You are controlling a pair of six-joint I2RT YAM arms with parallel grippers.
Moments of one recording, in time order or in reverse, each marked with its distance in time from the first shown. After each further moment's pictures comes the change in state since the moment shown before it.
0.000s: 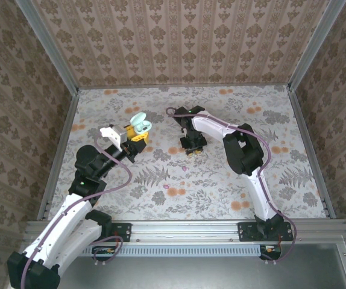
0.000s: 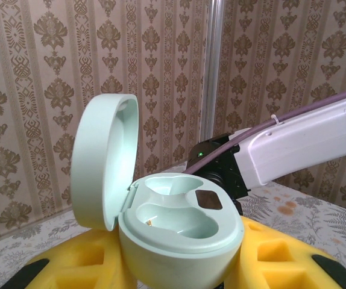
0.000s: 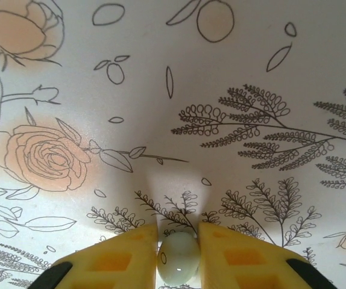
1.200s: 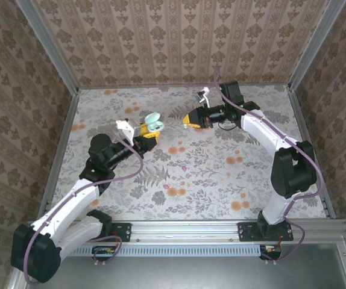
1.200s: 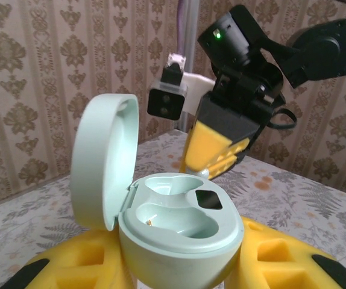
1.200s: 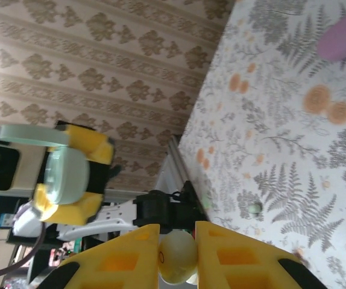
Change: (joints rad) left arm -0.048 0.235 0.048 0.076 0.077 -0.001; right arm -0.284 -0.571 -0.445 0.763 -1.166 0.171
